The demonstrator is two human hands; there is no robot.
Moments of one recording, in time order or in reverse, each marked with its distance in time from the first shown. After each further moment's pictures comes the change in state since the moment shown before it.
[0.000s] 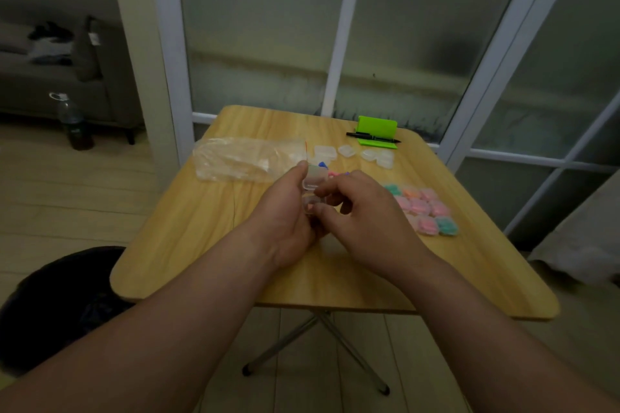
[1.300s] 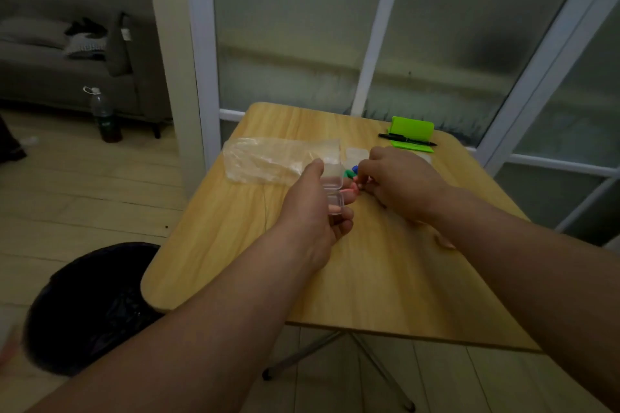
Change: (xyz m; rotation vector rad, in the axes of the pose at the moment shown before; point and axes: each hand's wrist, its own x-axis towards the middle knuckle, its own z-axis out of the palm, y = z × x) left_hand 0.009 0.013 -0.004 0.069 0.334 0.085; right_hand 0.106 0.065 0.008 -0.697 -0.308 -0.235
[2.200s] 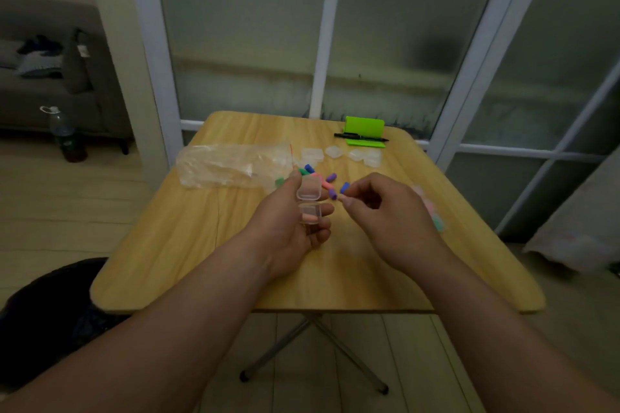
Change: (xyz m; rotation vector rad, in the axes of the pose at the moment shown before) left_hand -0.014 -0.027 0.018 0.145 -0.182 -0.034; right_hand -0.119 -0.042 -0.035 0.862 0.322 0.491
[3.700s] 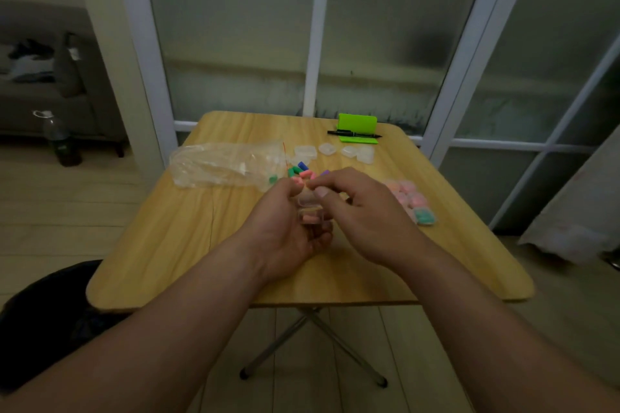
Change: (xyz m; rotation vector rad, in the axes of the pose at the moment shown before) left_hand -0.003 -0.008 -0.006 -0.126 -0.169 -0.120; right_hand -0.002 -0.015 0.005 0.007 -0.166 -0.133
